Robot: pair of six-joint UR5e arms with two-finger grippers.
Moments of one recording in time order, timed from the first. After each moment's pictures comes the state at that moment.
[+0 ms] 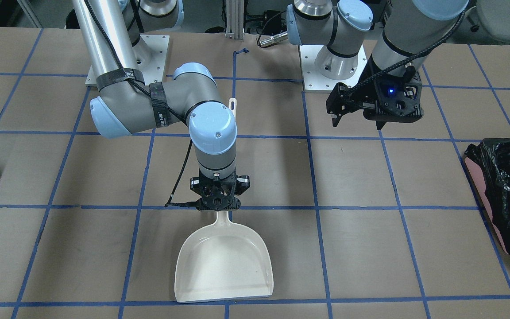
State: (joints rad) left arm -1.54 -1.57 -1.64 -1.52 1.57 0.08; right arm 1.92 -1.08 1.59 -2.08 -1.55 0.32
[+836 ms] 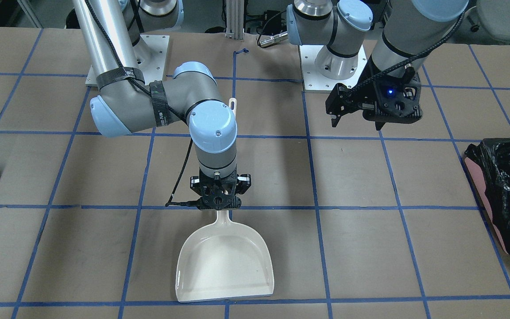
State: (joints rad) left arm -1.54 -1.57 -1.64 -1.52 1.56 0.08; right arm 1.92 -1.09 1.59 -2.08 -1.55 0.32
